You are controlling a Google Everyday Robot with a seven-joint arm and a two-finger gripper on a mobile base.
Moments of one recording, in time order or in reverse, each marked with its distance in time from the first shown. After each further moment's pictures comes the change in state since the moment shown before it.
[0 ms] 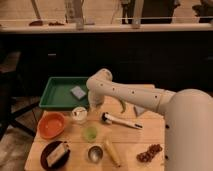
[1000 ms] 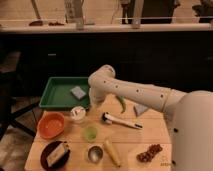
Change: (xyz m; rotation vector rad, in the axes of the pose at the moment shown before) arm 0.004 -0.008 -0.039 0.060 0.002 -0.031
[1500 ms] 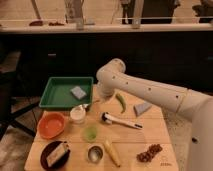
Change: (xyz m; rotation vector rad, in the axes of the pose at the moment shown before) arm 0.049 0.007 -0.051 0.056 0.063 0.056
